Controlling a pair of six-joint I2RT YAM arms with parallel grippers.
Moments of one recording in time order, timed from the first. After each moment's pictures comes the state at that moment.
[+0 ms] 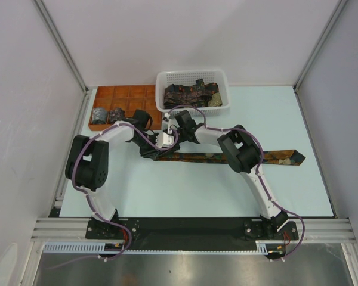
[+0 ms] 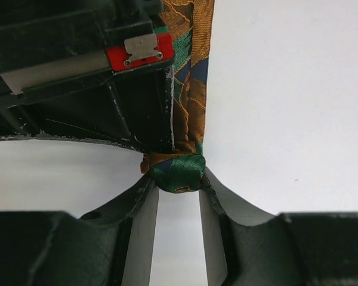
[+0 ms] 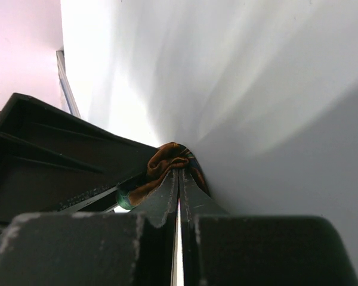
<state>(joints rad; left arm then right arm) -0.30 1.80 1.18 -0.75 0.50 1.19 0.68 2.43 1.72 -0.08 -0.83 0.60</state>
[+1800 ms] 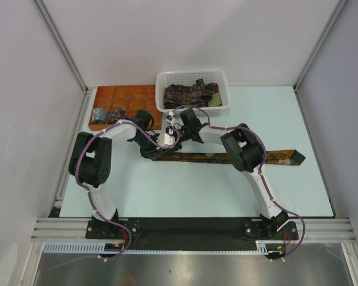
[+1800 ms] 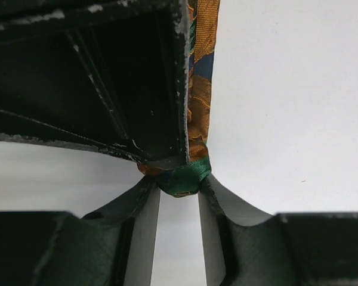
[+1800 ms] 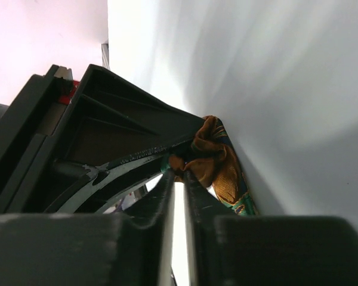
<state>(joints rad) -0.31 1.86 1.22 -0.78 0.47 1.19 0.63 2.40 1.66 0.04 -0.98 0.73</state>
